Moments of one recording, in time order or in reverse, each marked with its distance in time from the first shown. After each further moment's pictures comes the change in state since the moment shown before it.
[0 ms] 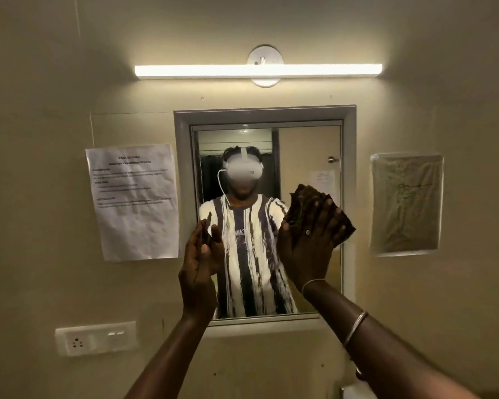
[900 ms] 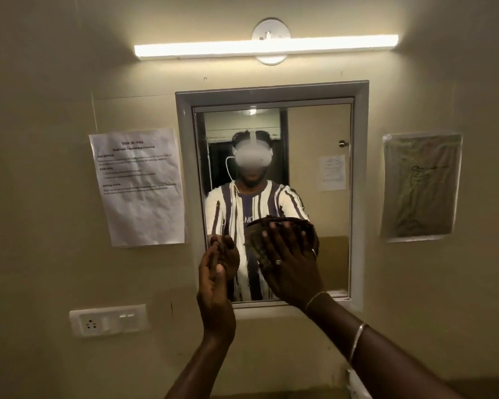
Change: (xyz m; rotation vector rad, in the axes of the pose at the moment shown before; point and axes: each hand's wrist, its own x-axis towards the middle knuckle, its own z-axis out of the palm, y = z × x) left_hand -0.063 -0.026 0.010 -0.031 0.105 -0.127; right_hand -0.068 0.024 0.022 -0.075 -0.180 -0.650
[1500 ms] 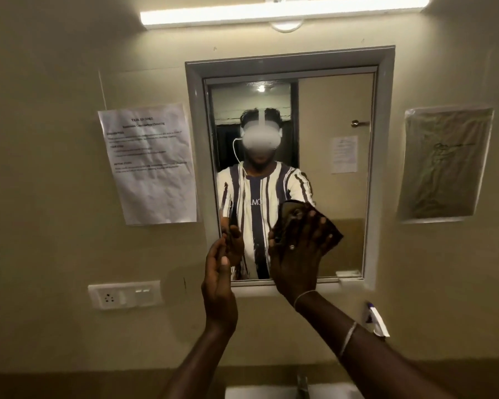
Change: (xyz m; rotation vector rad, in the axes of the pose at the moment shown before) left_hand -0.010 -0.013 -0.037 0.086 -0.041 -0.030; right_hand -0.005 -0.062 0.010 0.168 0.098 0.525
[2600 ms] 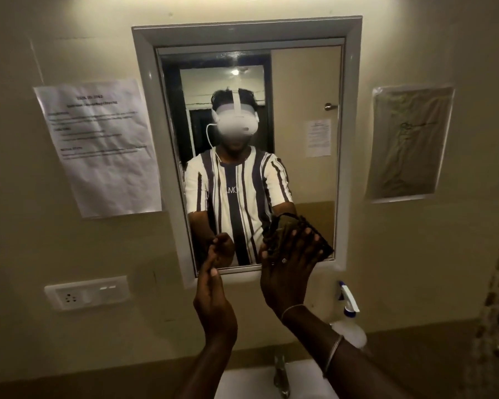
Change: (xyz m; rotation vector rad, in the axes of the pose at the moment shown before) left_hand -0.049 -0.038 0.033 0.004 0.144 -0.092; right_hand -0.062 0.045 0.009 -0.052 -0.077 0.175
